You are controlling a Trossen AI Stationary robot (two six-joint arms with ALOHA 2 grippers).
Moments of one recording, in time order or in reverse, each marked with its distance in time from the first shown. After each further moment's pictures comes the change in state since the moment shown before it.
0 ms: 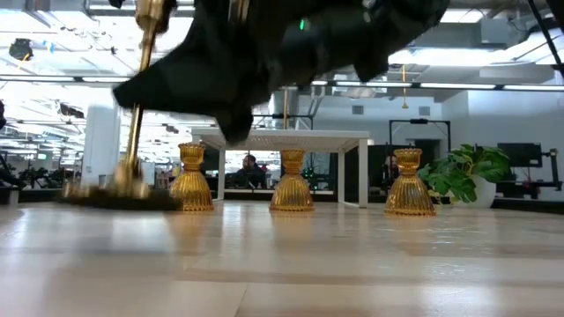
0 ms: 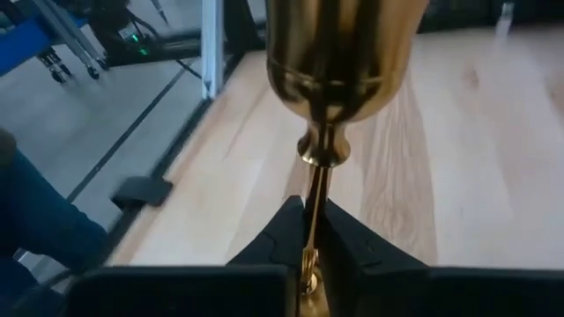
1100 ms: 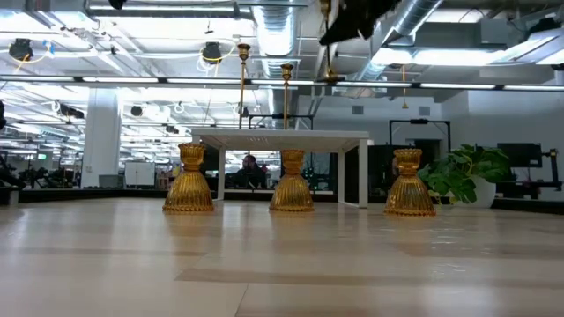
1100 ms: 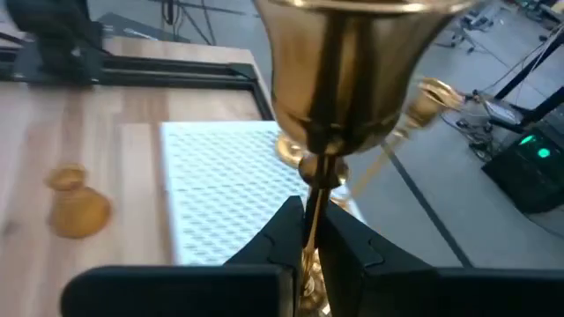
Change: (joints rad) left arm 0.000 0.011 0.000 0.001 -0.008 -0.016; right arm -0.630 -0.798 0.003 -0.841 0.257 -0.511
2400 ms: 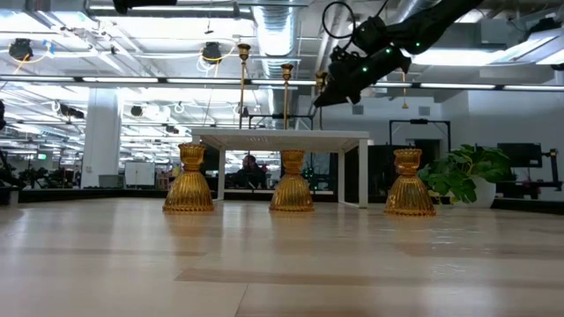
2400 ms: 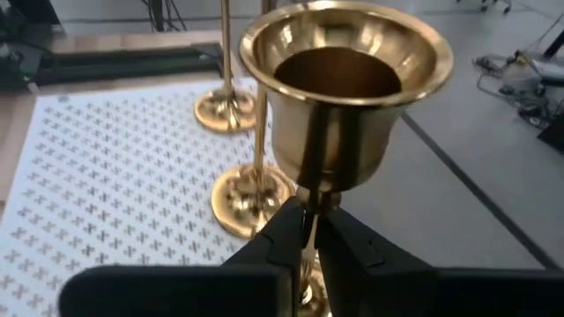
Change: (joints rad) left arm 0.000 0.055 0.000 0.008 -0.064 -0.006; right arm -0.403 0.256 -0.100 0.344 -0.440 -0.007
